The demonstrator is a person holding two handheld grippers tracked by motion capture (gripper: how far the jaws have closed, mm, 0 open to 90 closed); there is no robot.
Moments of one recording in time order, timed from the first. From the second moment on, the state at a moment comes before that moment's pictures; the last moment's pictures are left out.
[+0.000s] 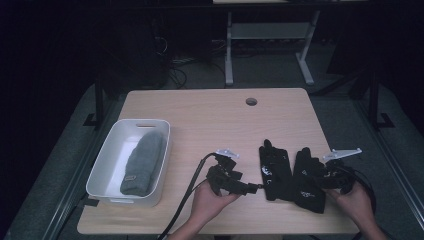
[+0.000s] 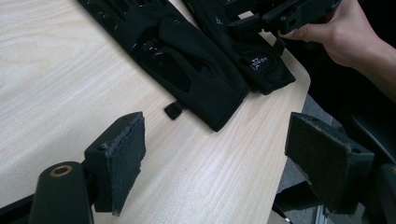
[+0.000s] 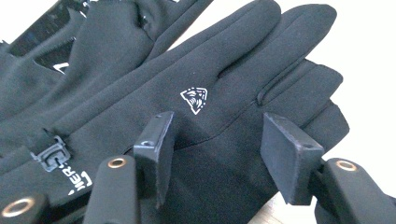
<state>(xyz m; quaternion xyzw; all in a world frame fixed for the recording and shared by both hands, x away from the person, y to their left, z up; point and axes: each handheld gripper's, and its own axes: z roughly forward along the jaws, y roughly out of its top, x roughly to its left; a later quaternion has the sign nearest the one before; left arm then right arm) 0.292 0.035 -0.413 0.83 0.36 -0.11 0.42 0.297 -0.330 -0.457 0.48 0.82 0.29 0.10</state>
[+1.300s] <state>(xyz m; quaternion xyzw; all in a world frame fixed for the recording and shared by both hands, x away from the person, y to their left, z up) 0.293 0.046 -0.406 0.83 0.36 -0.10 0.43 0.287 -0.320 -0.400 0.45 0.82 0.33 0.11</state>
